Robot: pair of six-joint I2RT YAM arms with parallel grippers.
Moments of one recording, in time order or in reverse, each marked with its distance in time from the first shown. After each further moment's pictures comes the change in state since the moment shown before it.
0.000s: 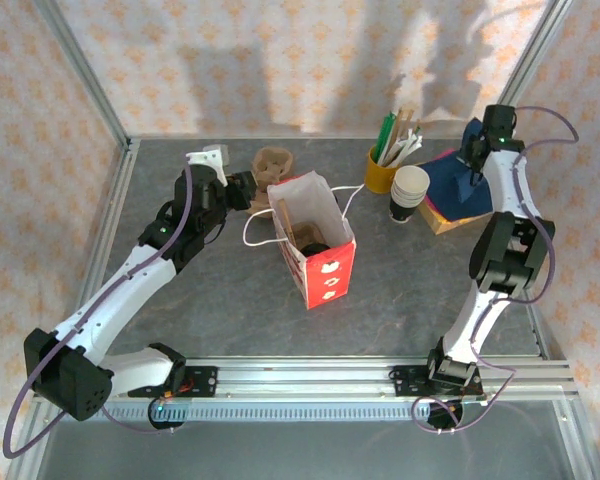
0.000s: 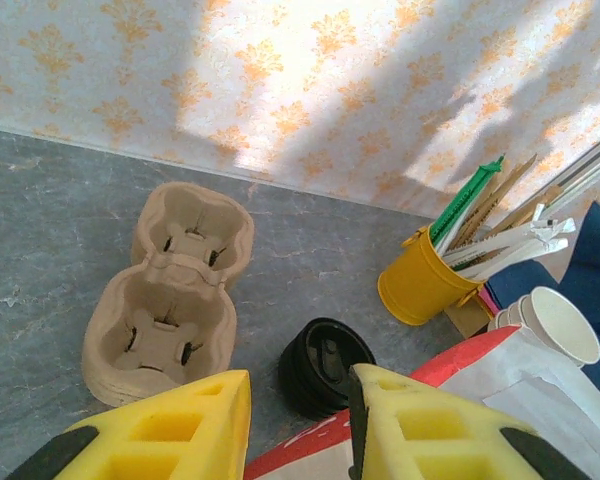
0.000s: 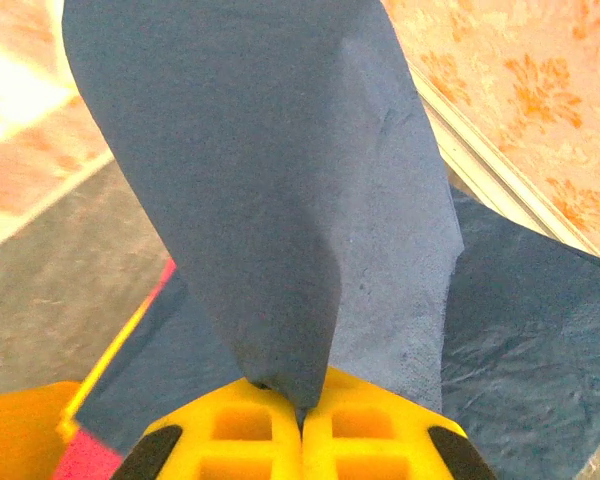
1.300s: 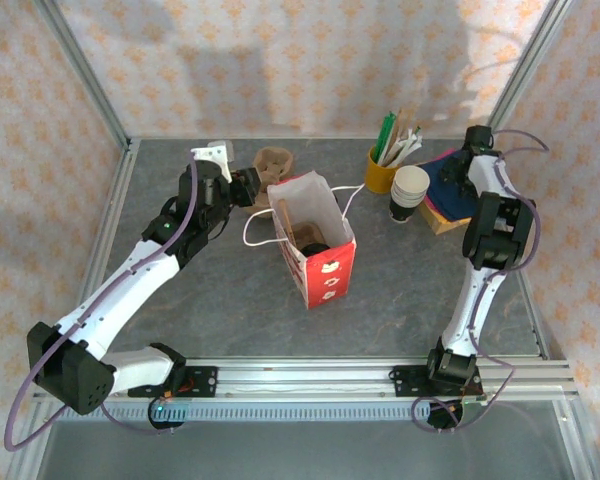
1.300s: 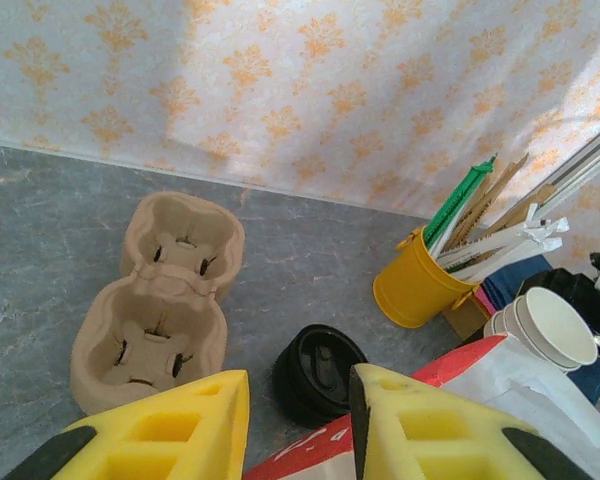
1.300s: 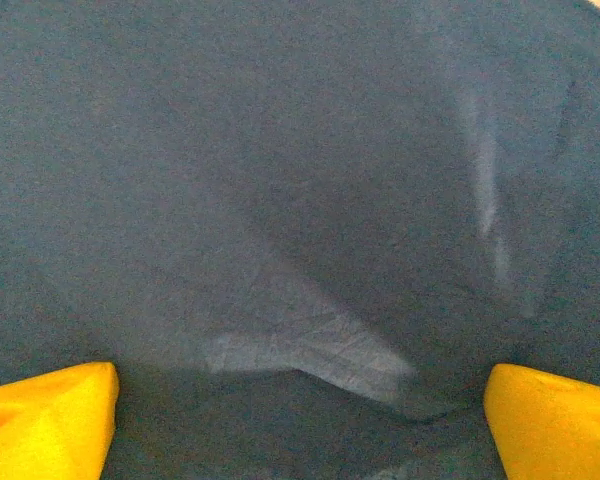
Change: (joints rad) left arm -0.018 0.033 0.035 -0.001 -0.007 0.014; right arm 0.000 0.309 0.063 -0.001 0.090 -0.032
